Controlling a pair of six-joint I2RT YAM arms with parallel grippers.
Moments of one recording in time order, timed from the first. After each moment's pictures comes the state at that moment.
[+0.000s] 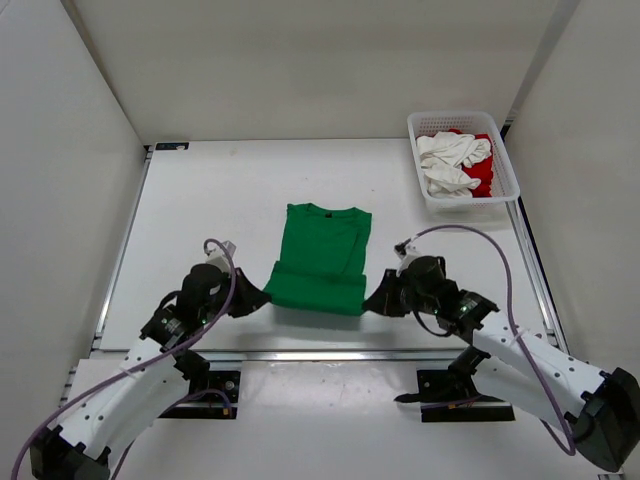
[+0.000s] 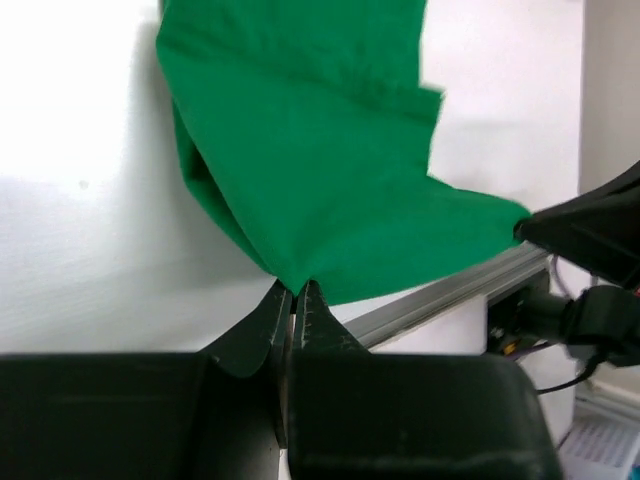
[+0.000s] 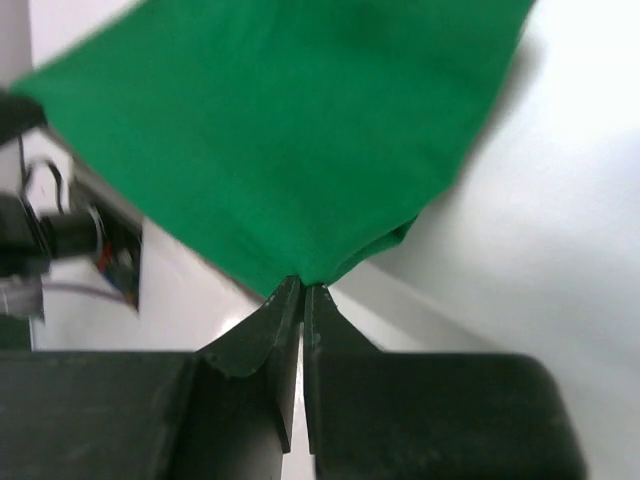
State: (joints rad) left arm -0.53 0.55 0.40 -0.43 0.15 -0.76; right arm 0.71 0.81 0.43 -0.27 -0.22 0.75
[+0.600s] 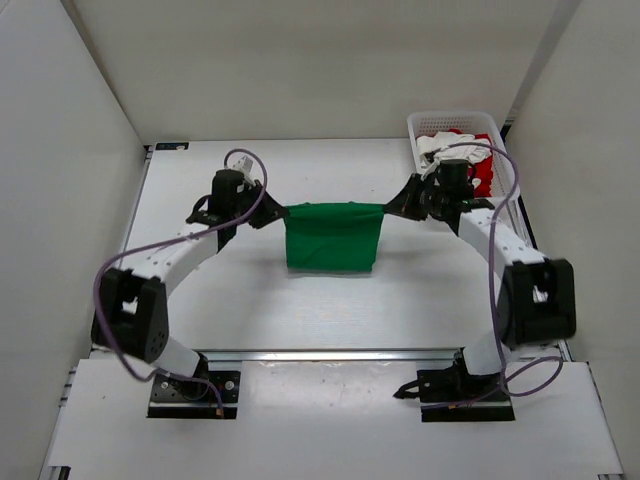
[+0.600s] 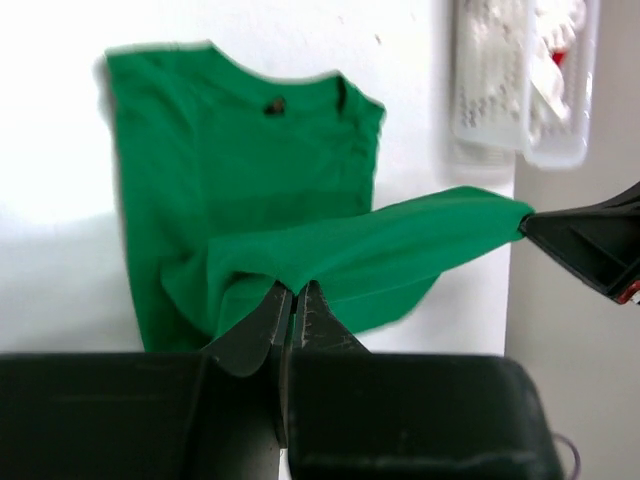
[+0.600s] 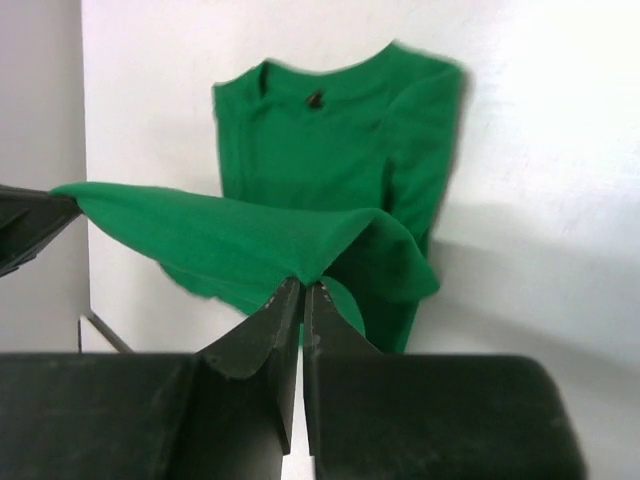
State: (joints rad) left arm -0.31 1.45 0.97 -0.06 0.28 -0.75; right arm 0.13 1.48 1.04 -0.18 -0.51 0.53
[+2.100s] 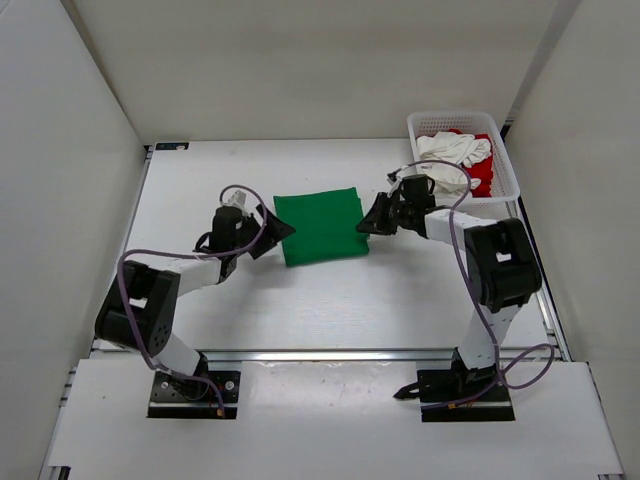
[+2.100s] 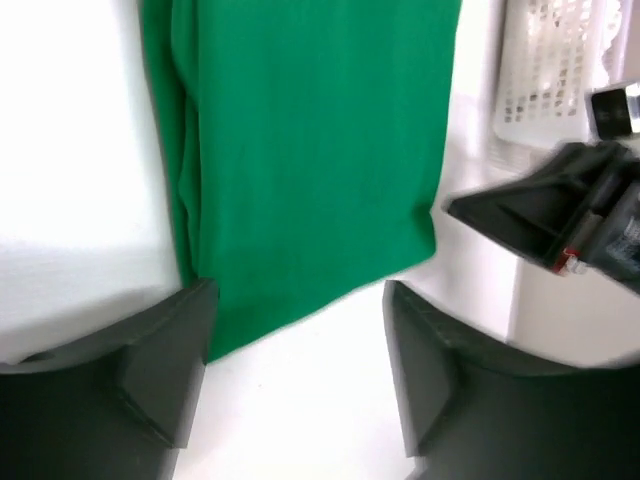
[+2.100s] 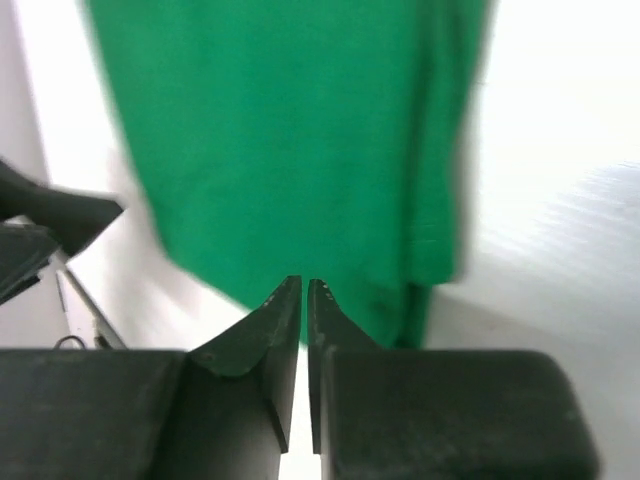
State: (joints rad) left arm -0.30 1.57 0.63 0.41 0.30 -0.89; right arm 0.25 1.89 1.08 0.02 -0.59 0.56
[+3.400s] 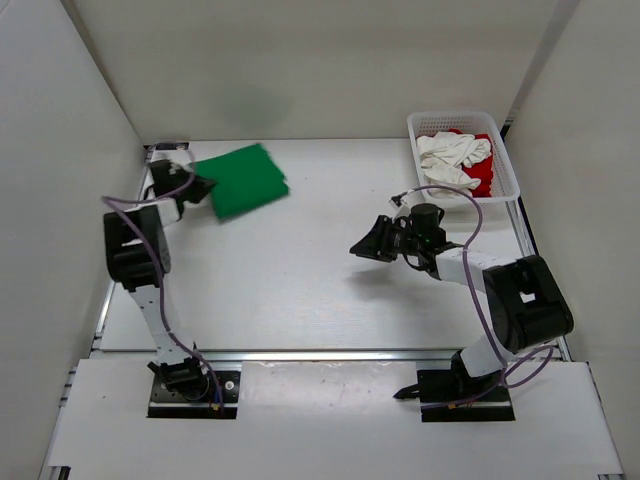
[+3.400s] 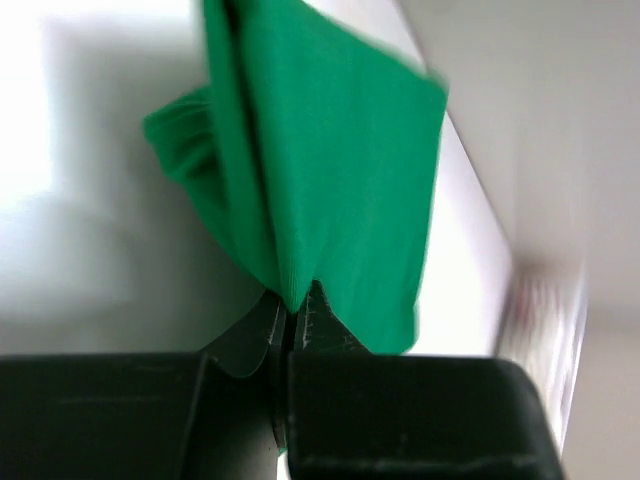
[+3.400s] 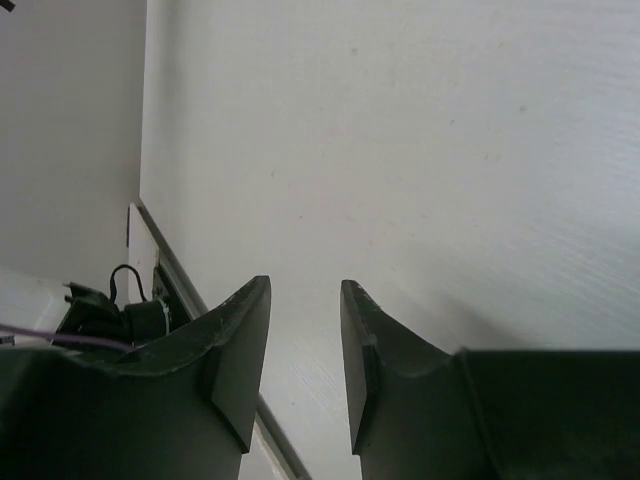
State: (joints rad) left arm 0.14 2.08 1.30 0.27 0.35 -0.86; right arm 0.30 1.55 0.67 0.33 -0.68 0.71
